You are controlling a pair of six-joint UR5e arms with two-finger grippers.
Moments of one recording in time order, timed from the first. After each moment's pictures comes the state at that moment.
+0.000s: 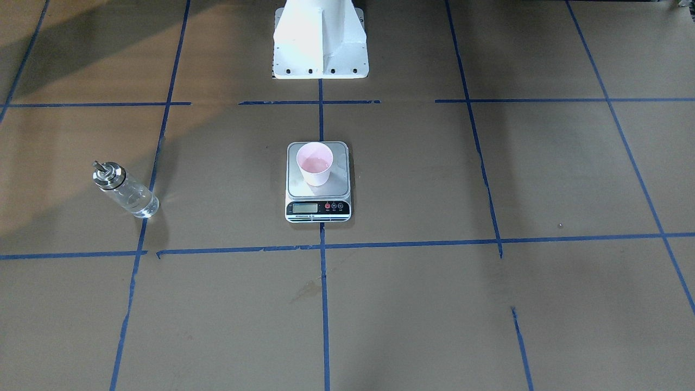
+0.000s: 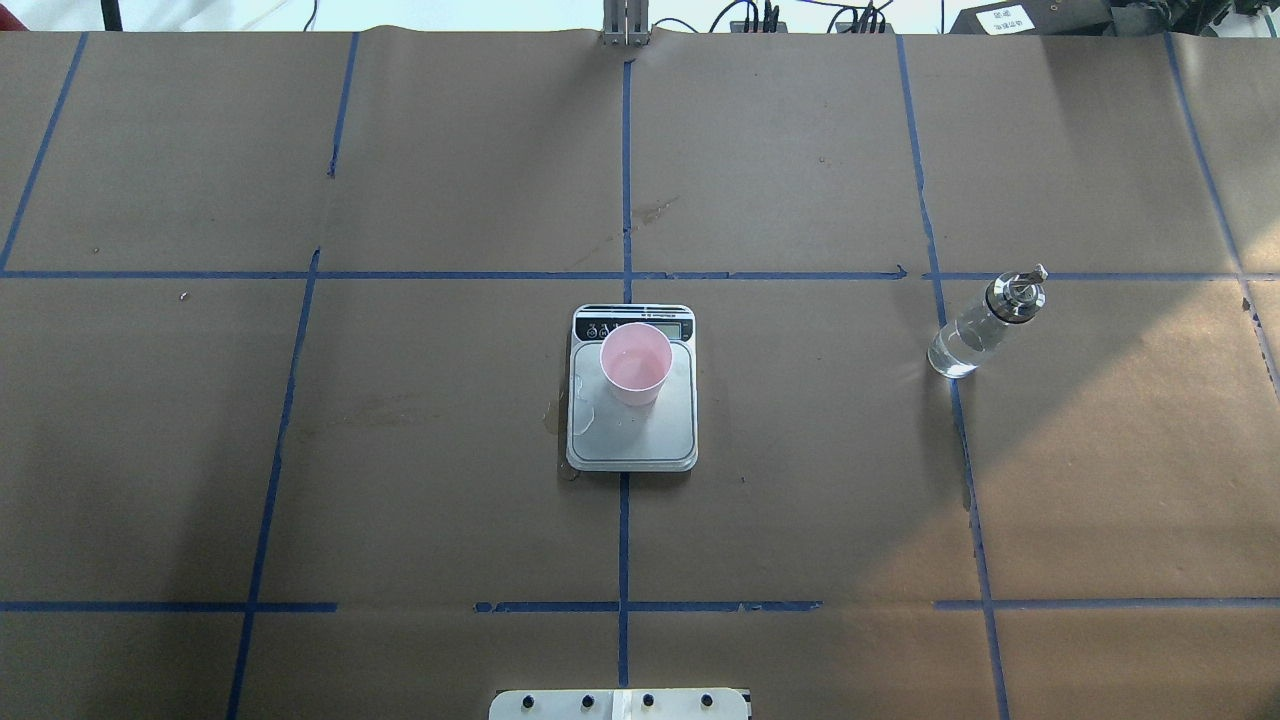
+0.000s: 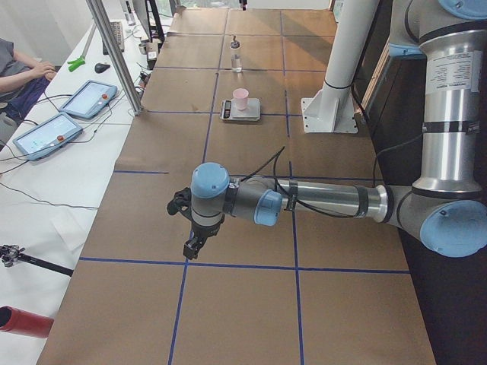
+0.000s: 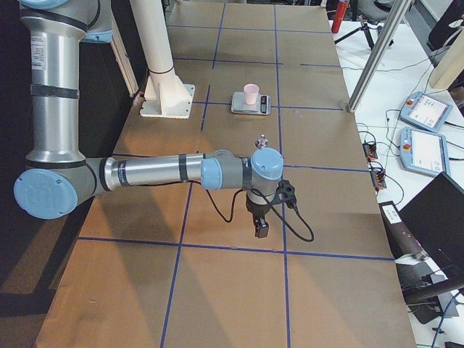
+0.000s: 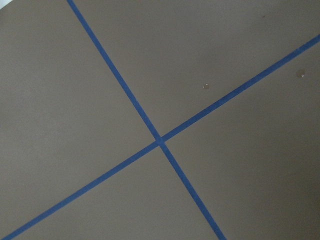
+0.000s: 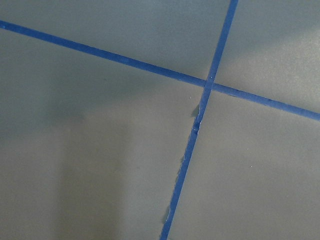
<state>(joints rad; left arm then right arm) -1.57 -1.51 -1.68 -1.73 -2.28 0.35 1.47 -1.64 1.71 -1.60 2.32 -0.15</state>
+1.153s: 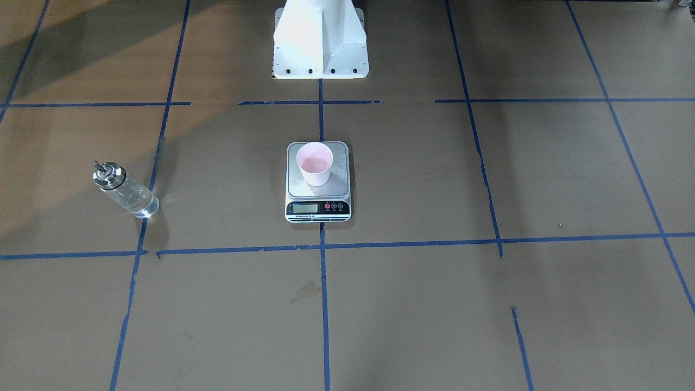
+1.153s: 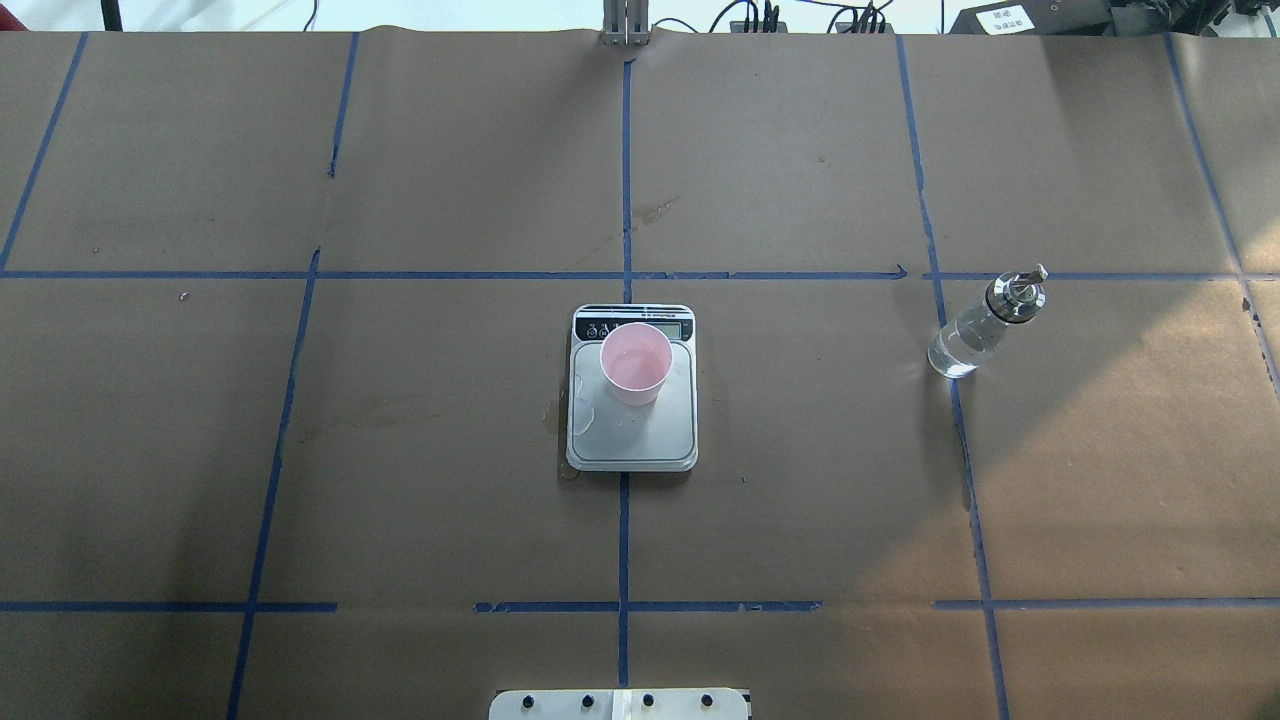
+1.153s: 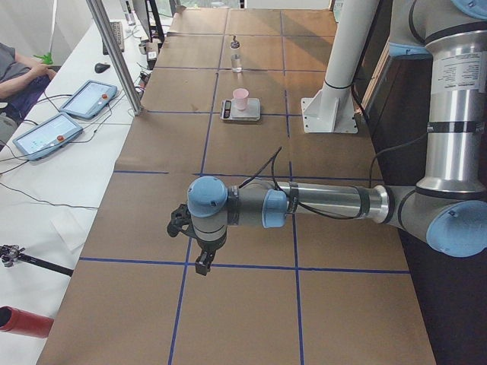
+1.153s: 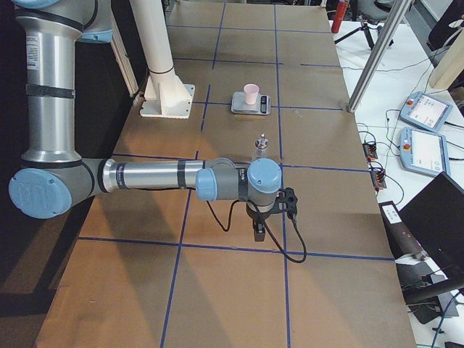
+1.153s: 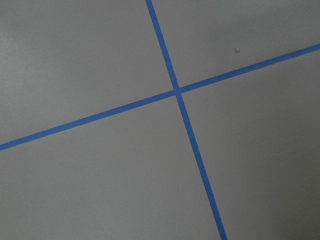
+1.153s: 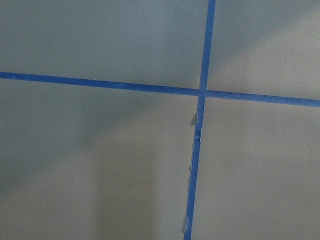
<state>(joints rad) -1.64 -1.52 -1.68 -1.55 -2.35 0.33 1.53 -1.64 1.70 -1.56 2.40 -0.01</state>
